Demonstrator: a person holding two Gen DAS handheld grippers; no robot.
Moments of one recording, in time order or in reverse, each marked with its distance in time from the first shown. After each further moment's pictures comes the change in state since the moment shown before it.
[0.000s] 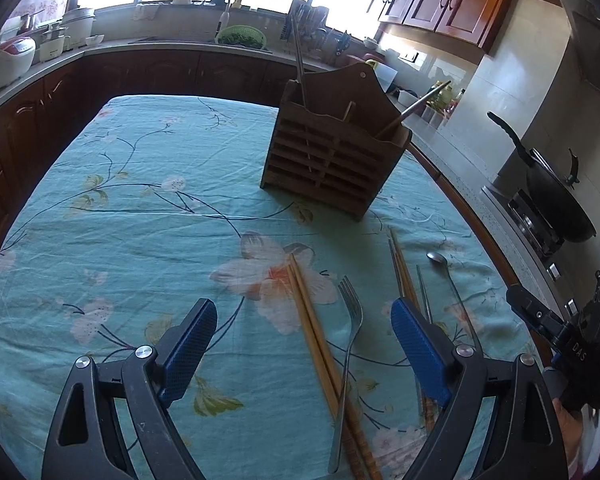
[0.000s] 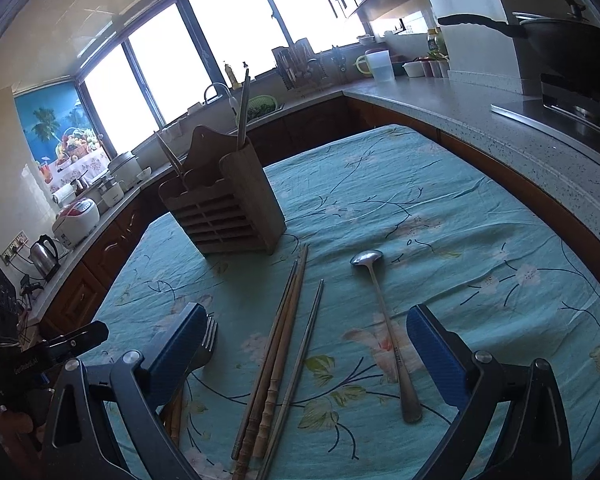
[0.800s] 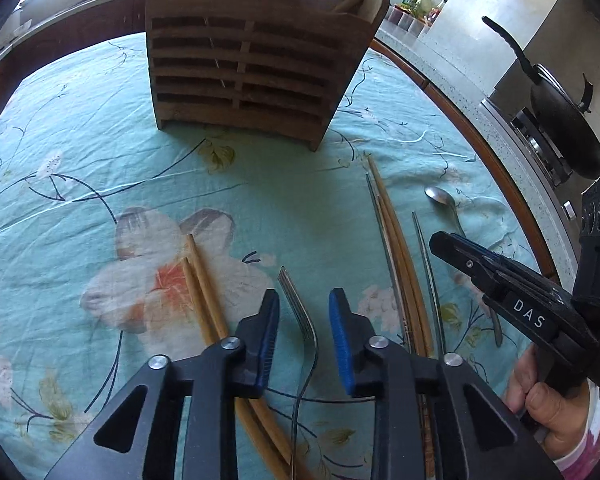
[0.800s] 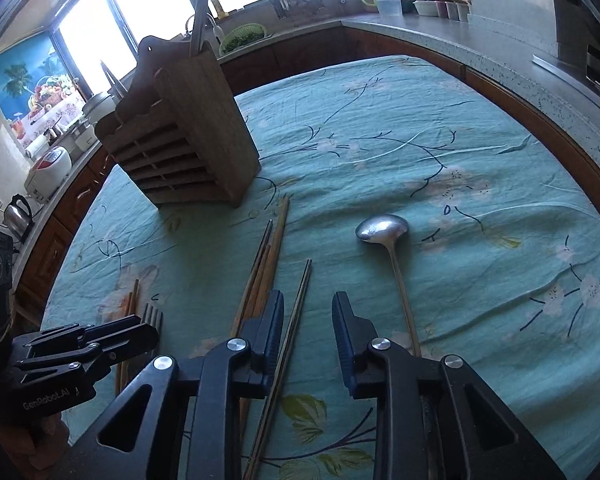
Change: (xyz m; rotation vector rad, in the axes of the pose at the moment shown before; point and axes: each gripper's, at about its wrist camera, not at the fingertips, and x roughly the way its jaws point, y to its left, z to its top) left arm 0.148 -0.047 0.034 0.110 0.320 -0.037; right arm 0.103 0.000 0.008 -0.053 0.272 -0.063
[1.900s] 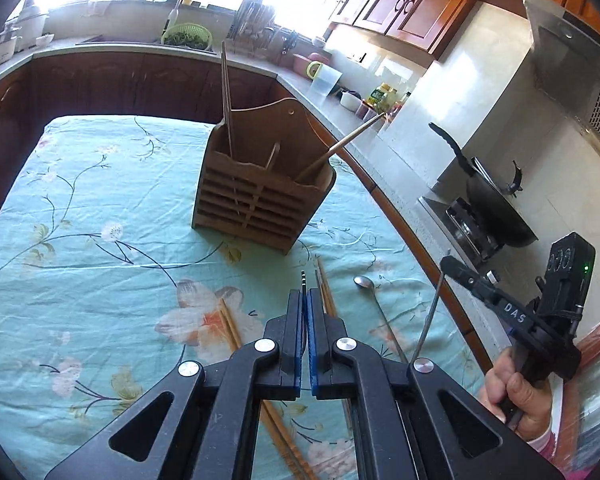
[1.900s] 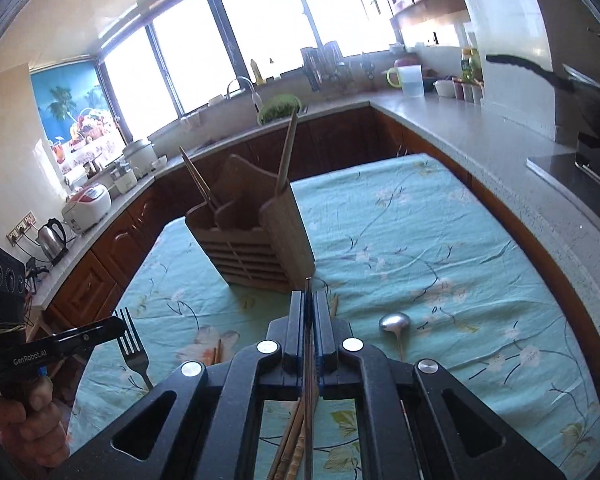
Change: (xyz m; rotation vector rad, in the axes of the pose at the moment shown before) left arm -0.140 0.039 -0.030 -0.056 -0.315 -0.170; right arm -0.134 0.037 0.032 -0.057 -0.295 0.093
